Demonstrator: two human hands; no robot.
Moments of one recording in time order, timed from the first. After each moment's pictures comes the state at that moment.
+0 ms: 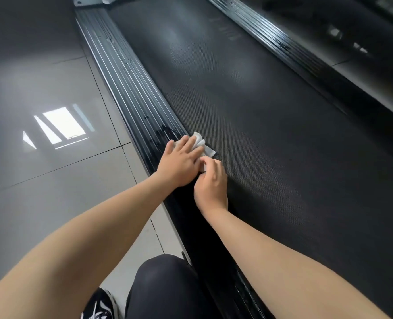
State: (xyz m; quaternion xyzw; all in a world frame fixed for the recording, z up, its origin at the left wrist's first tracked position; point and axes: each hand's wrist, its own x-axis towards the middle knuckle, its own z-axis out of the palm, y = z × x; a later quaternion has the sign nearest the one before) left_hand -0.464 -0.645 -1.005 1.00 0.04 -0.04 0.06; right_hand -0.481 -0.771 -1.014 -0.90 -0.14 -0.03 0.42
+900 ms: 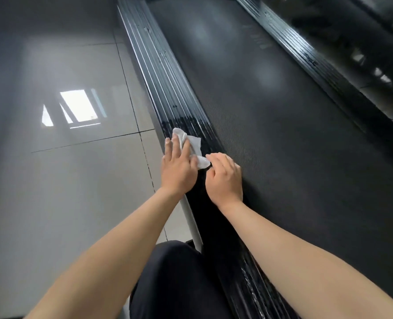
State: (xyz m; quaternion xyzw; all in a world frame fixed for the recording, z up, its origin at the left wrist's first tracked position) left_hand -0.534 -0.642 -1.027 0.90 0.29 0.06 0.33; right_hand -0.488 -0.769 -1.020 -0.91 -0.29 -0.05 0.29
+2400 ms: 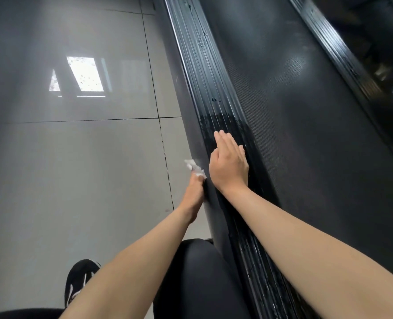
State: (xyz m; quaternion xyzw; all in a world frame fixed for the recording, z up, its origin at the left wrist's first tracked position) left_hand -0.577 -0.634 -1.083 0.50 0.36 0.03 0.79; right_hand -0.493 -0.672 -1.012 -0.93 -0.32 0.03 0.20
